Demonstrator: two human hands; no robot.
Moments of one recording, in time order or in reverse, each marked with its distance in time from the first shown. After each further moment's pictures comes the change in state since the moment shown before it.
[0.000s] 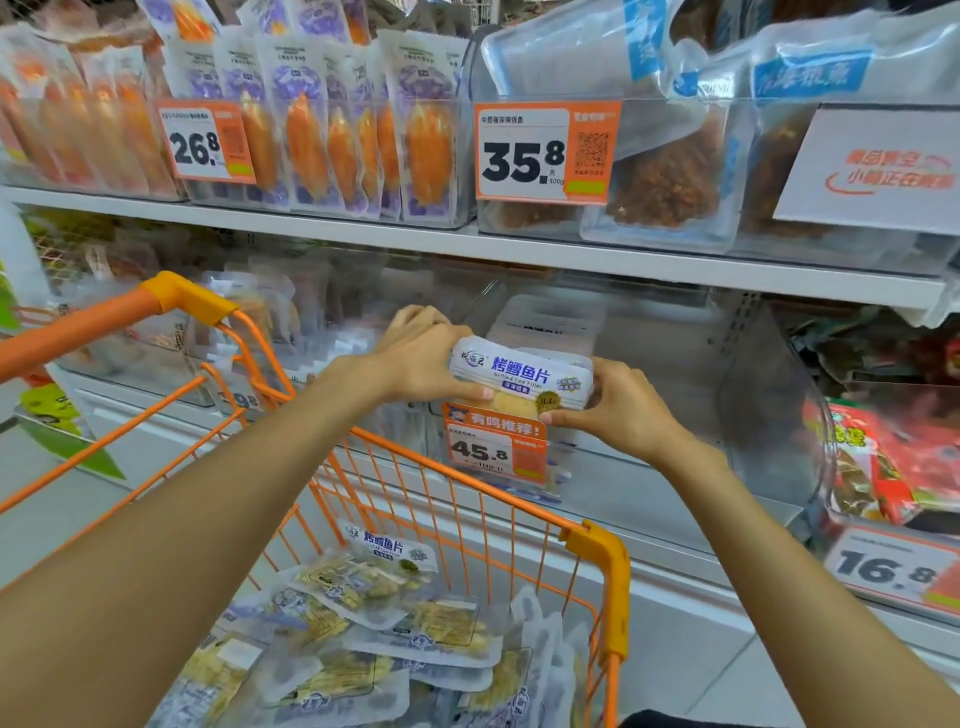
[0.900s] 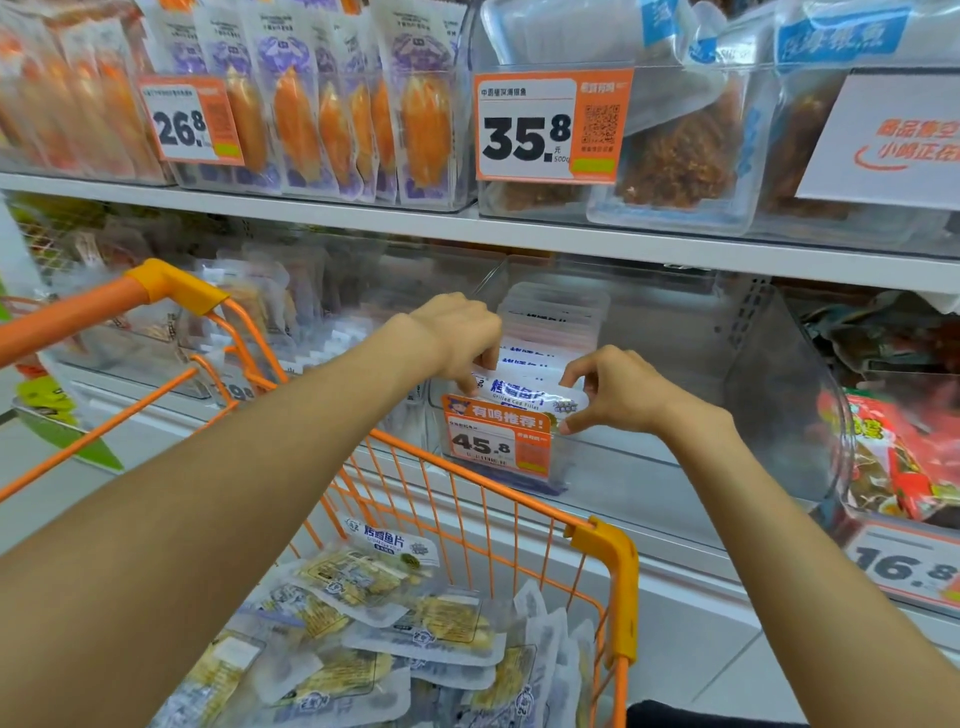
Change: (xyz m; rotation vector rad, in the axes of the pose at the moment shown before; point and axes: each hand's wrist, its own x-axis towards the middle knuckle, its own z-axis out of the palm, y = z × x) left_hand 0.027 0.028 -0.014 0.358 -0.187 0.200; right_hand 0.017 -0.008 -0.008 -0.284 -0.214 0.056
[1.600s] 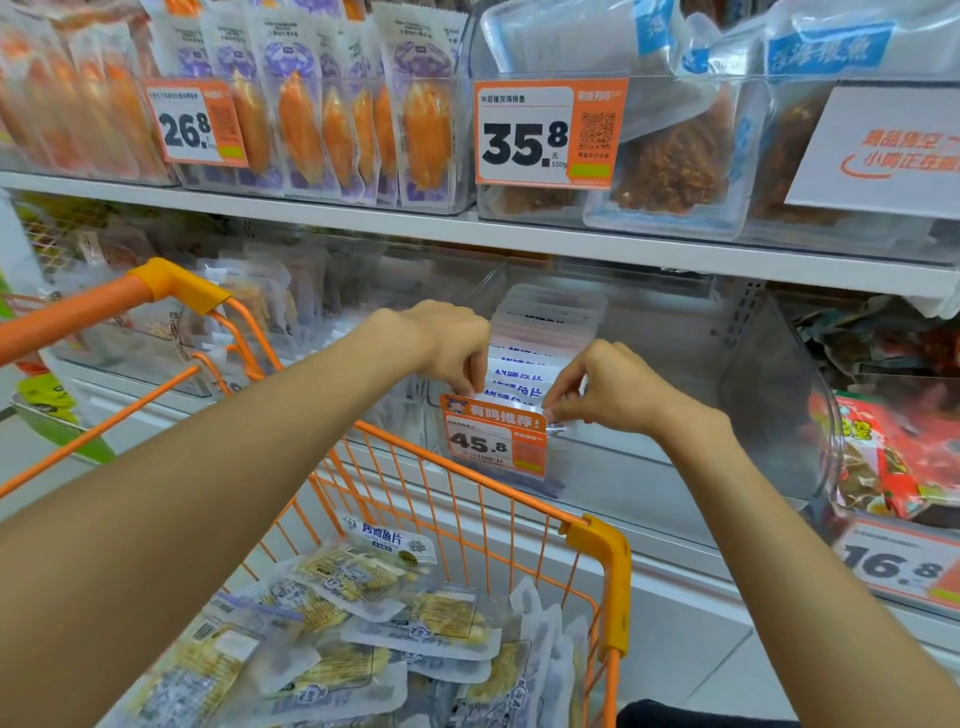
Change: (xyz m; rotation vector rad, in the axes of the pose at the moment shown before) left_hand -0.015 -0.003 -0.006 -0.101 -0.101 0.022; right_hand -0.011 -0.013 -0.007 0.078 0.006 -0.096
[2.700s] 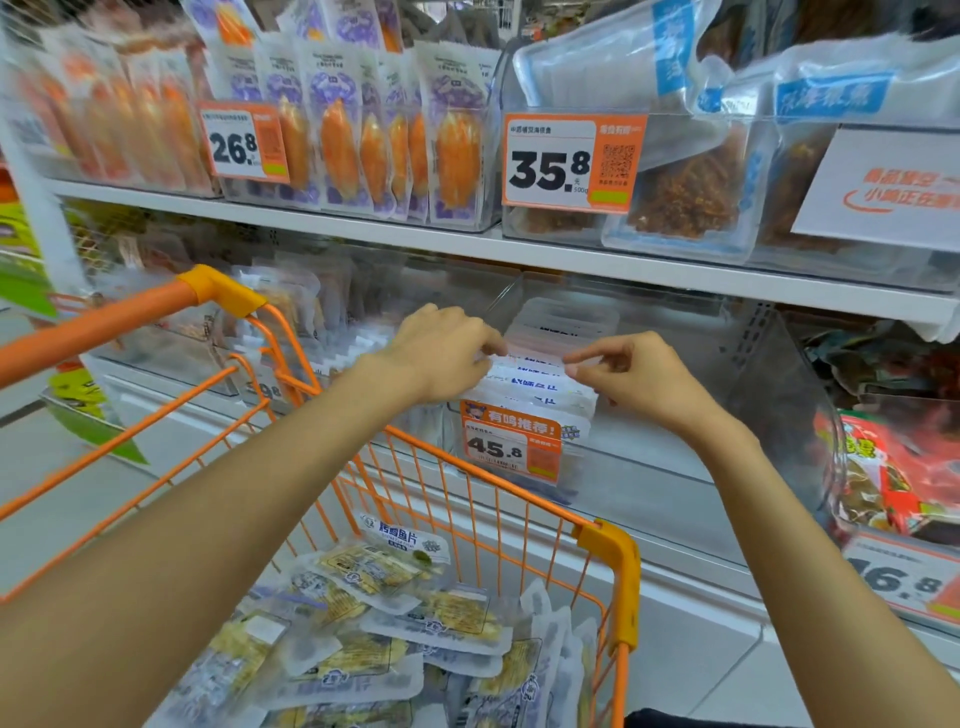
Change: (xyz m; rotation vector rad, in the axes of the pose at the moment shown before) left_hand -0.035 0.010 0.007 -0.115 0.343 -0.194; right_hand -0.012 -0.008 -0.015 0.300 0.231 0.057
